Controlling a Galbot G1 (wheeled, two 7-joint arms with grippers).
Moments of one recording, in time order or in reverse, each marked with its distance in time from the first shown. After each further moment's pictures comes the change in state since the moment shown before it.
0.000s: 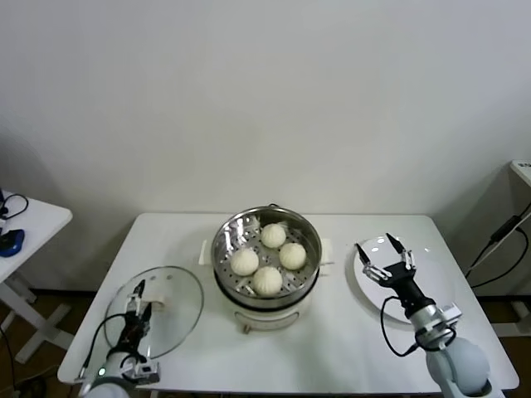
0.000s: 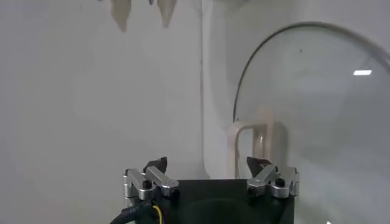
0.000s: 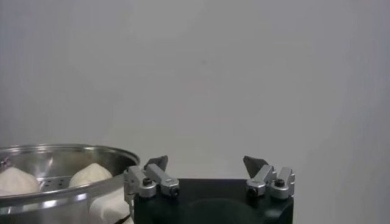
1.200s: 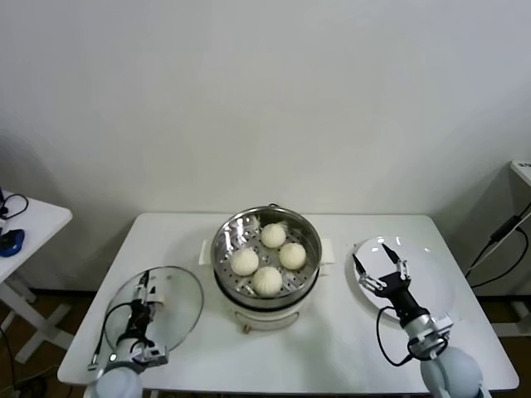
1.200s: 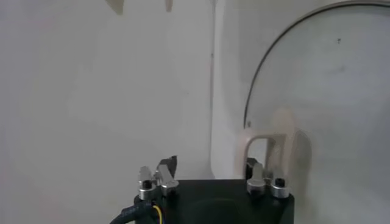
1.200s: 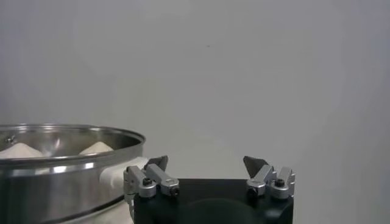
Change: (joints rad) left arm -0.113 -0.012 0.025 0.141 -0.005 0.026 -0.090; right arm -0.014 0.059 0.008 -0.042 -0.070 0.021 -0.029
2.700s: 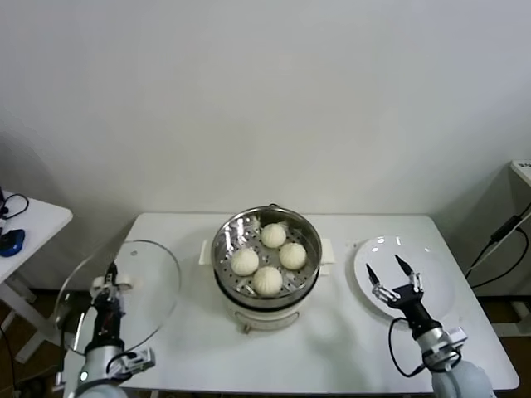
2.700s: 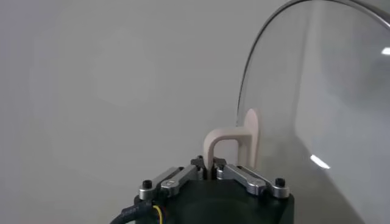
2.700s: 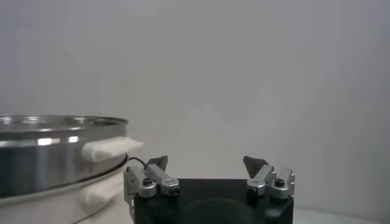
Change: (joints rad) left arm 0.225 -0.017 0.012 -0.471 -0.013 0.258 -0.018; right arm -0.043 -0.099 -0.043 -0.094 0.130 0.133 0.041
